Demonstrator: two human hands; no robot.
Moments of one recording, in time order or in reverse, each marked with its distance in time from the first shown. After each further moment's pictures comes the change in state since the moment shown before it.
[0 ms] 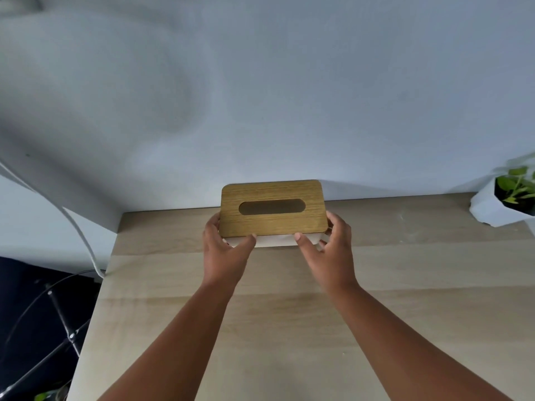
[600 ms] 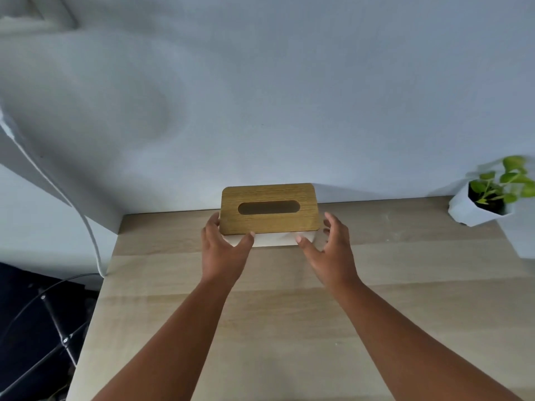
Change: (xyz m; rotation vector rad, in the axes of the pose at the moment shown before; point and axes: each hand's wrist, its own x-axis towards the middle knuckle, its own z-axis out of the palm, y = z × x) left_hand -0.006 0.006 -0.011 0.214 -0.007 0.065; right_hand -0.008 -0.007 -0.021 -0.148 -0.020 0.017
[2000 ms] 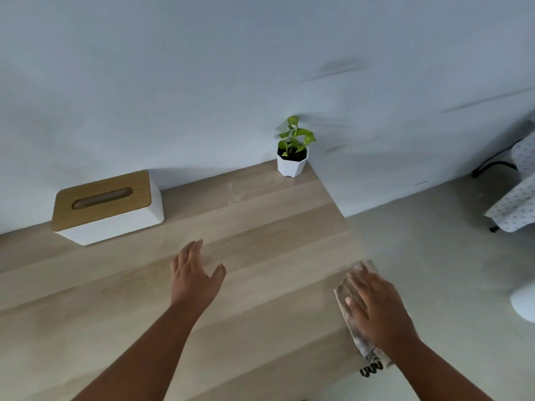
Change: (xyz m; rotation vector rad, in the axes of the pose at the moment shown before) left_hand -0.234 0.039 0.184 0.532 -0.264 0.367; right_hand -0.224 0.262 -0.377 -0.760 -0.061 -0.008
